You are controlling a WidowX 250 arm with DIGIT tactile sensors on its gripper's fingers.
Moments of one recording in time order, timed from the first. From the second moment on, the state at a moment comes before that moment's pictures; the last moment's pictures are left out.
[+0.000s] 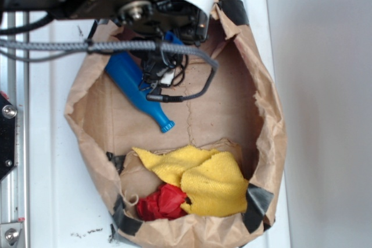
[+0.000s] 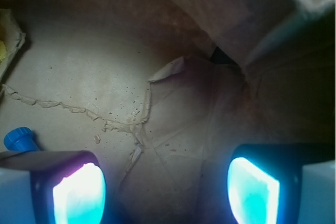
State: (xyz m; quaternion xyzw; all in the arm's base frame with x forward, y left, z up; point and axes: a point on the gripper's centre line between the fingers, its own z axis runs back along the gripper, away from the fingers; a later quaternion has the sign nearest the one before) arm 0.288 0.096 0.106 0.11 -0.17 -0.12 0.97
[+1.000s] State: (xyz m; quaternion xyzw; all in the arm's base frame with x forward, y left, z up) arm 0.246 0.069 0.134 0.01 -0.11 -0.21 0.97
